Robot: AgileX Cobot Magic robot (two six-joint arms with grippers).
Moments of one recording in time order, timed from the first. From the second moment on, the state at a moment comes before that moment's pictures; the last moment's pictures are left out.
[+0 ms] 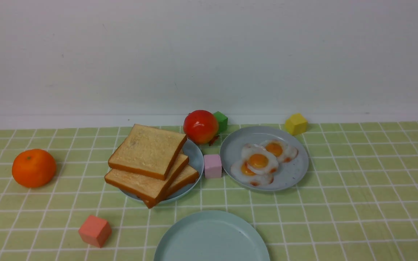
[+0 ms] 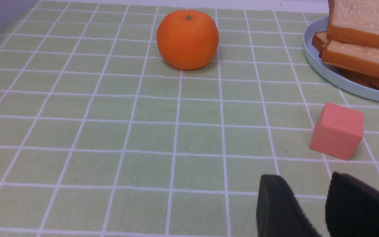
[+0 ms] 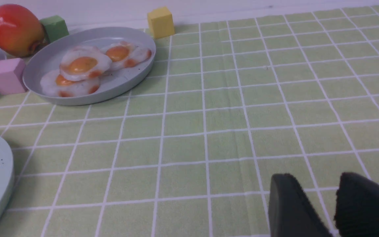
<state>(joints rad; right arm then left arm) 0.06 -0.01 0.02 -0.04 0.38 0.13 0.02 -0.01 0.03 0.06 0.38 -0.12</state>
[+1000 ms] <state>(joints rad) 0.06 -0.01 0.02 -0.04 0.35 0.13 0.02 -0.01 0.03 0.03 0.33 -0.12</state>
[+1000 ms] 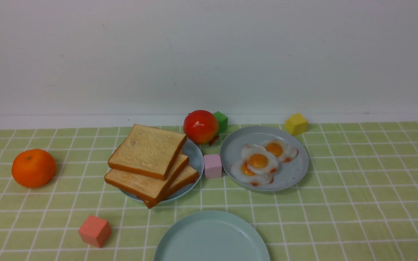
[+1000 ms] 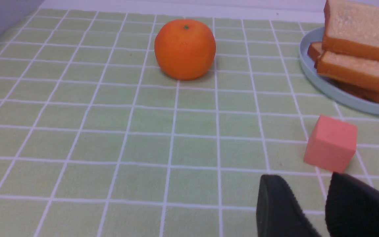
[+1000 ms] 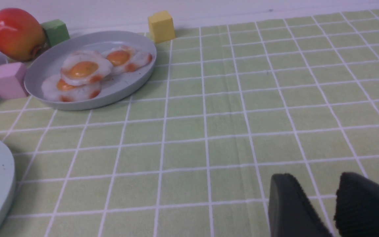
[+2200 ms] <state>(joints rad) 0.06 0.54 -0.85 -0.03 0.24 0.36 0.02 0.45 -0.98 -0.05 0.61 -0.43</state>
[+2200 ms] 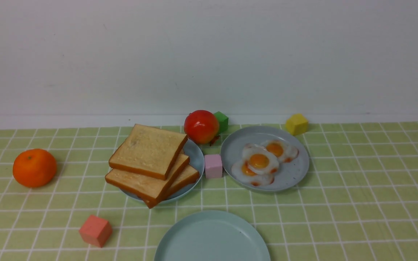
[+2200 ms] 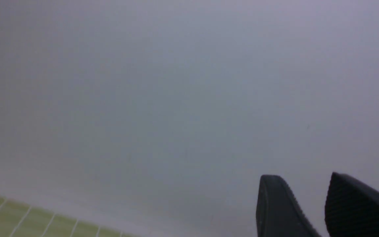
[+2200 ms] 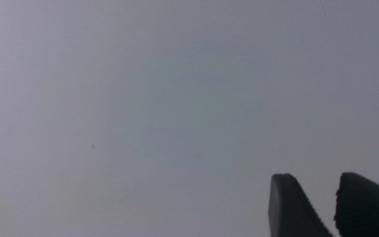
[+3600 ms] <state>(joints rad) 0.31 1.16 -0.76 0.35 0.54 0.07 0.02 2.07 -1.67 -0.54 1.01 0.28</state>
